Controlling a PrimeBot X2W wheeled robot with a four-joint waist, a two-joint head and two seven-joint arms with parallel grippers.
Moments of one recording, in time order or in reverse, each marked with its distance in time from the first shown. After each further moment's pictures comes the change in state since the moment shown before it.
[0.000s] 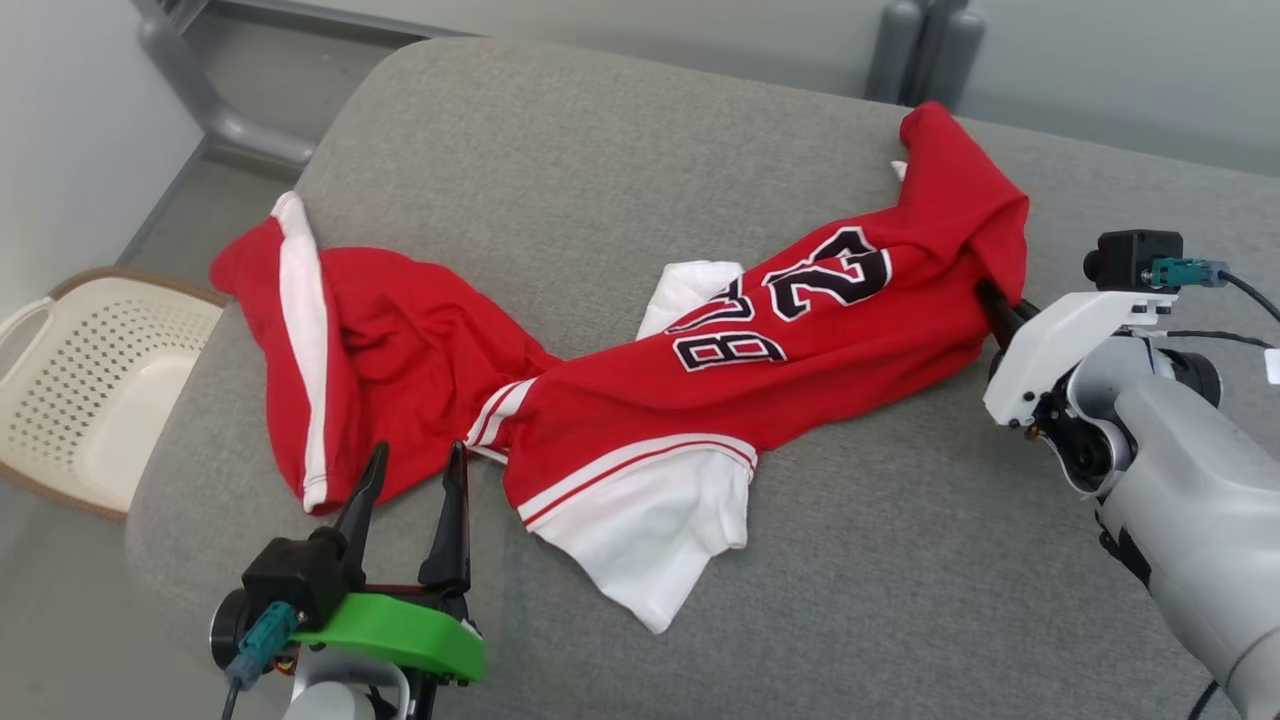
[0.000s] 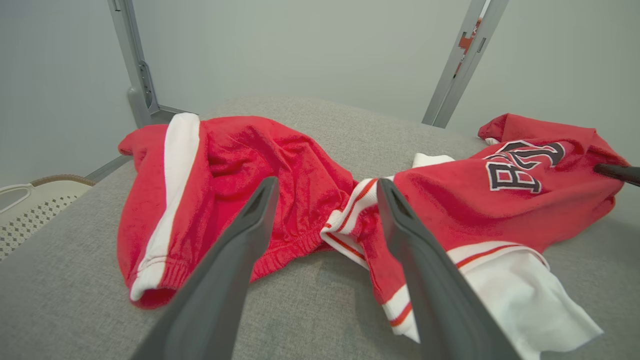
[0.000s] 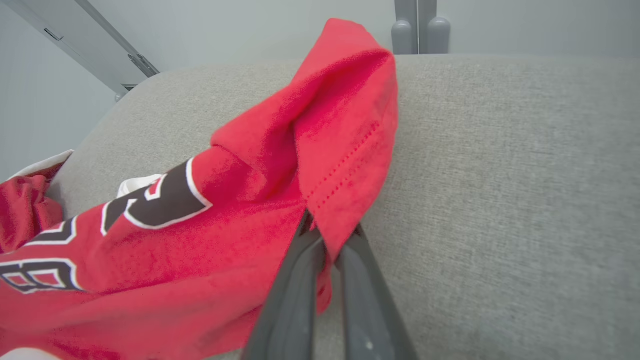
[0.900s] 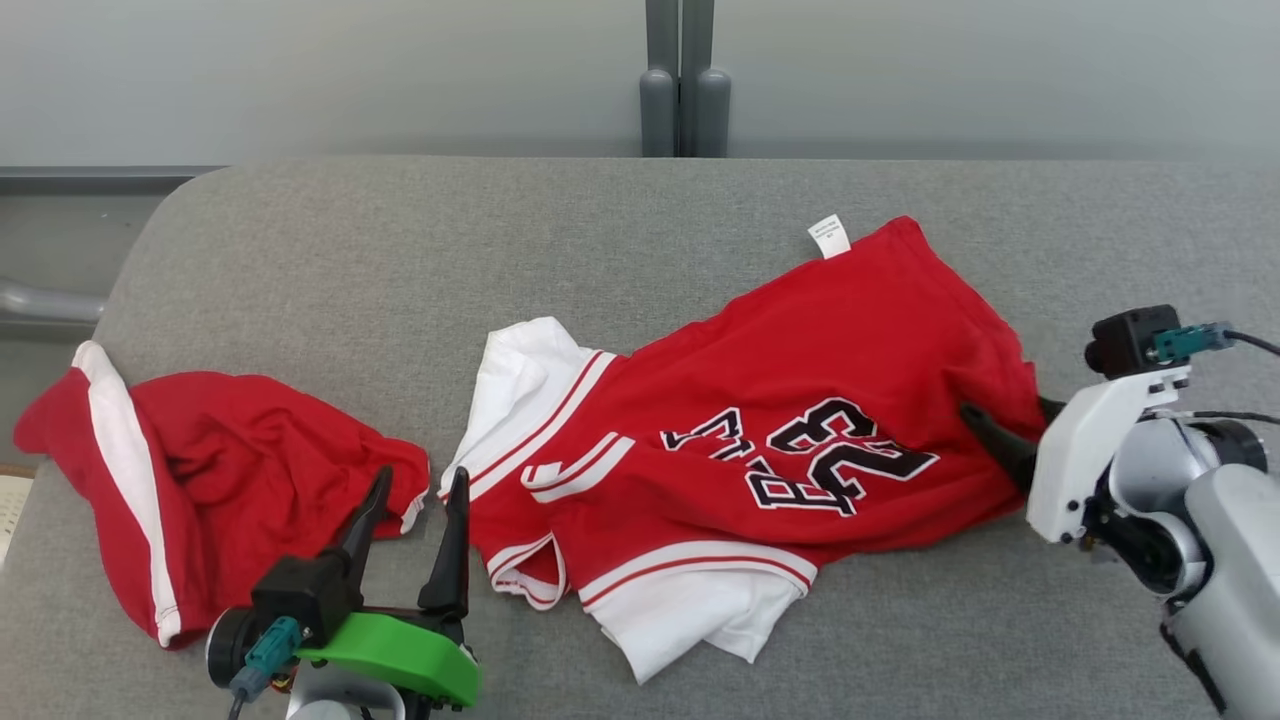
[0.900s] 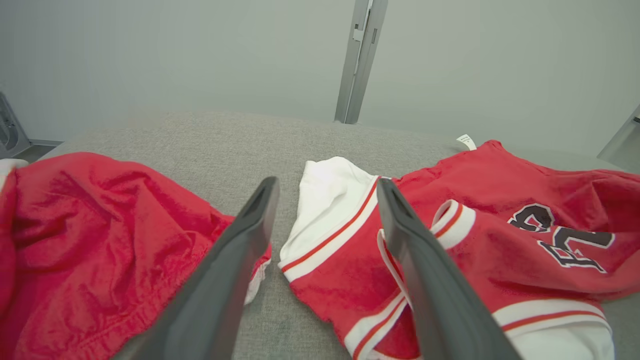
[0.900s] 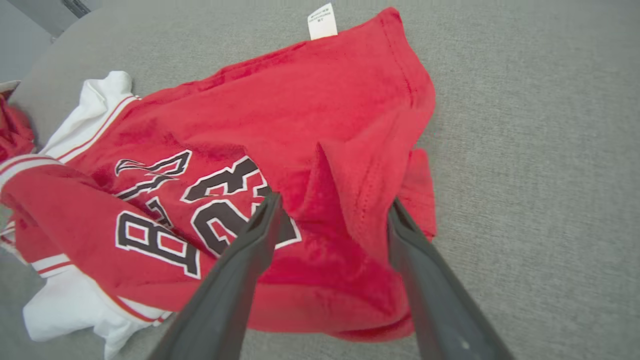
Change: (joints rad) left arm 0.023 0.029 -0.024 0.015 0.013 -0.007 0.008; right arm 0.385 -0.143 -0.236 -0.611 -0.198 0.000 0.482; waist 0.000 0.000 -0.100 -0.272
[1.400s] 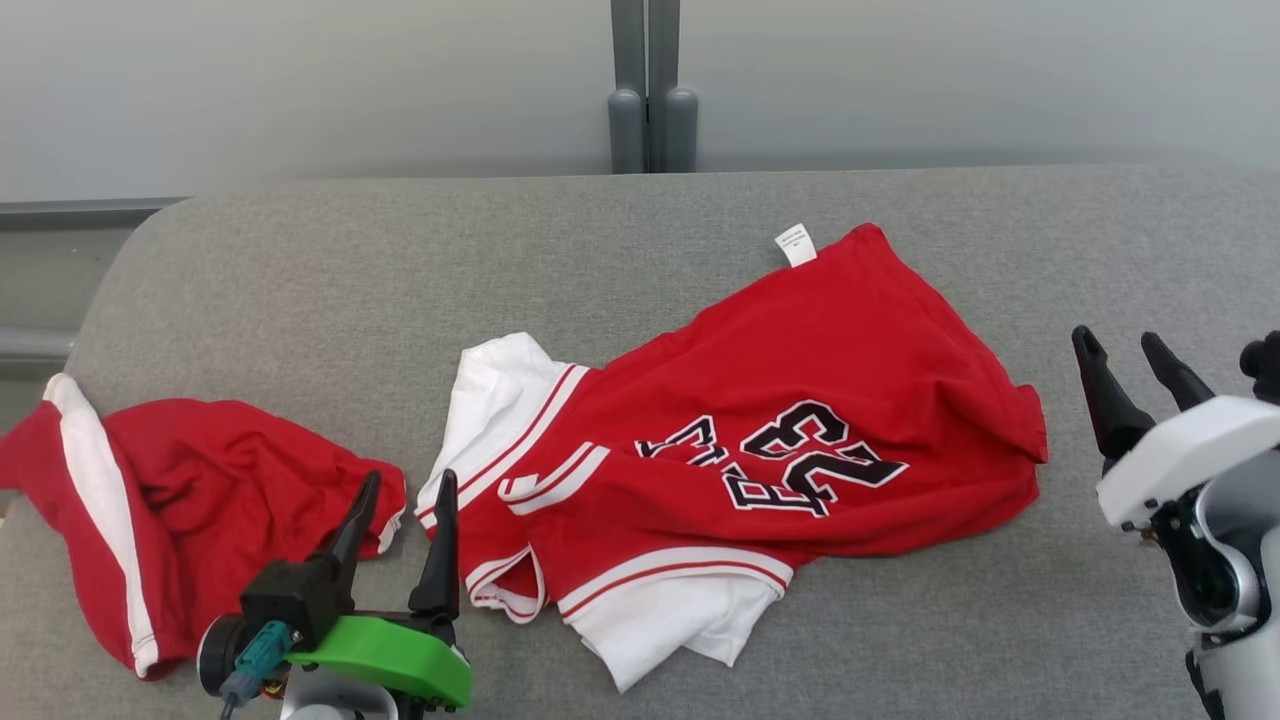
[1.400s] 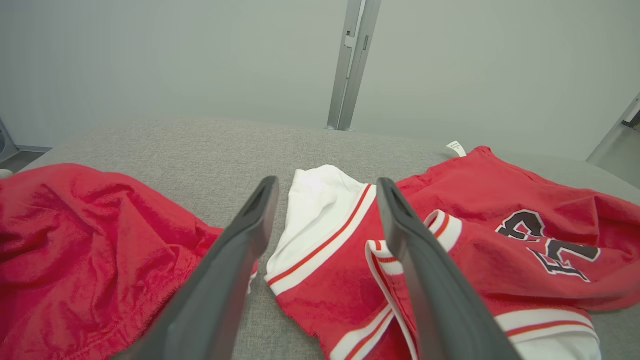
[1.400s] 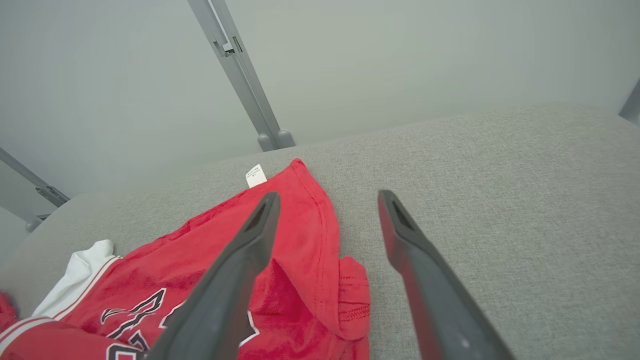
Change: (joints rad) left arm 0.006 0.009 0.008 0.000 -0.020 0.017 0.000; right arm 0.161 0.233 -0.433 -0.192 -0.229 0.000 -0.206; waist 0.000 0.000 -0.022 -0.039
